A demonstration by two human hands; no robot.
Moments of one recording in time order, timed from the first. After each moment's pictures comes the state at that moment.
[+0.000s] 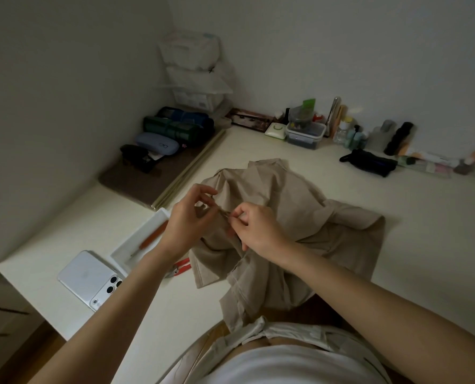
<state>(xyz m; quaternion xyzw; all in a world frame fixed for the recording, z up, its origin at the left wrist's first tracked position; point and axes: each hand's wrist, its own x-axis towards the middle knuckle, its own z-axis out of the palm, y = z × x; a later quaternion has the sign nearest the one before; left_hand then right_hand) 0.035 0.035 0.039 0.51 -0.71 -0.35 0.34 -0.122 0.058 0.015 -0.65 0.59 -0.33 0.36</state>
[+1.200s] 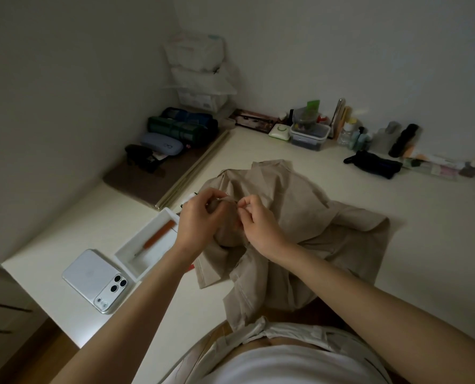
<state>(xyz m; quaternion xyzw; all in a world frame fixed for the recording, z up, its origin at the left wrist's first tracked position) 0.023 0.029 0.022 0.53 -0.71 -0.28 0.37 -0.117 0.054 0.012 -0.58 0.58 -0.37 0.43</state>
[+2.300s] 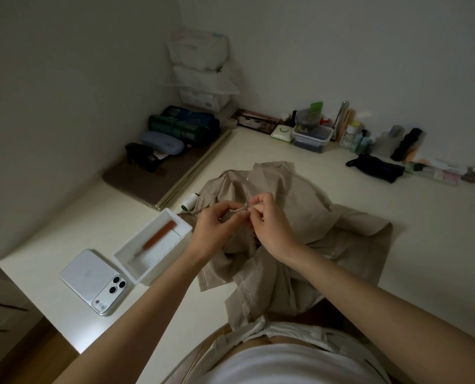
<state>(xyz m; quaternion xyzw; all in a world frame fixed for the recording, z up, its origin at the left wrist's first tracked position) 0.012 0.033 0.011 0.49 -0.67 -0.42 0.36 -0.128 0.047 0.006 -0.58 0.60 -0.41 0.37</state>
